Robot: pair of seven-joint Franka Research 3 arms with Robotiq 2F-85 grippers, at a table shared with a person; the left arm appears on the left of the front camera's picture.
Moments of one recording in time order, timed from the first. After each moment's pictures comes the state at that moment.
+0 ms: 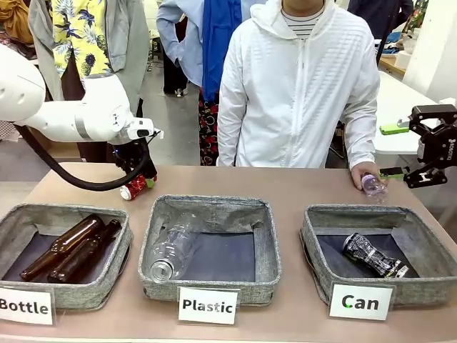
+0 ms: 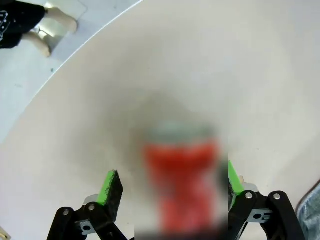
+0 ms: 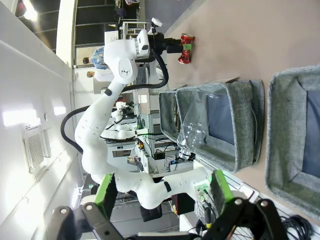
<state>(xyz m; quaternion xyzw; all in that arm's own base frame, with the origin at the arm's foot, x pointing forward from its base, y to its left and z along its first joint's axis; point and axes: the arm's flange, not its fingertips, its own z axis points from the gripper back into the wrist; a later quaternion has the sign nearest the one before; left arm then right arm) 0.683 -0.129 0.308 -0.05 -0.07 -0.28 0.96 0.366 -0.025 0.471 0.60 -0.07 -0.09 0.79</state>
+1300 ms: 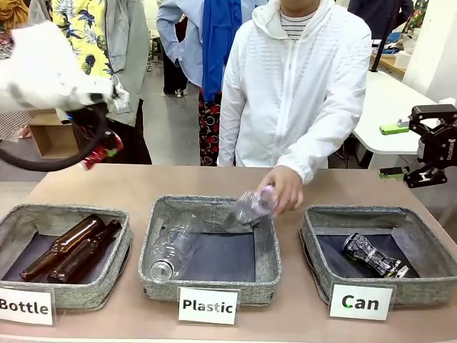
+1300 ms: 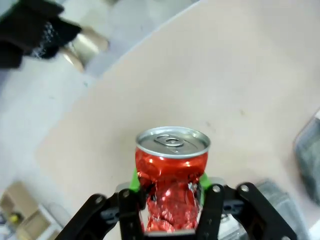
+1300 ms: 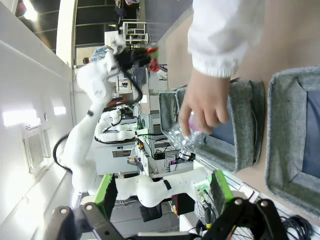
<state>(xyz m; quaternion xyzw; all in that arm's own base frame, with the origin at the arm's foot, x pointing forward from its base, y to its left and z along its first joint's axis) 0.606 -0.054 0.447 -0.02 -0.17 -0.33 0.93 0.366 -0.025 0.471 0.60 -0.07 -0.09 0.79</state>
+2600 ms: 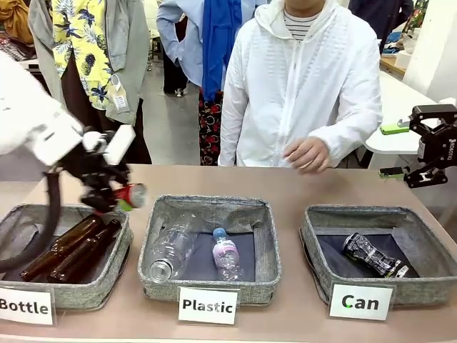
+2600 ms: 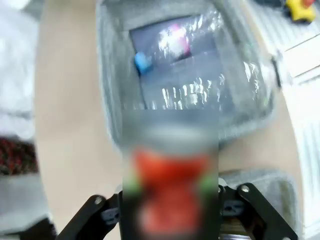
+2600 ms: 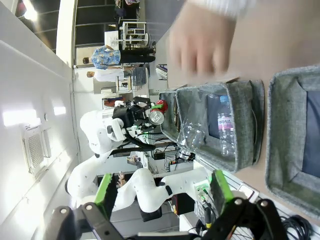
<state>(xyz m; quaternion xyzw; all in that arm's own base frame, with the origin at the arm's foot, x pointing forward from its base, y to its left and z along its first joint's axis) 0.408 -0.159 0.442 -0.13 -0.26 -0.77 0.57 0.366 -0.025 0.471 0.60 -0.07 -0.09 0.79</state>
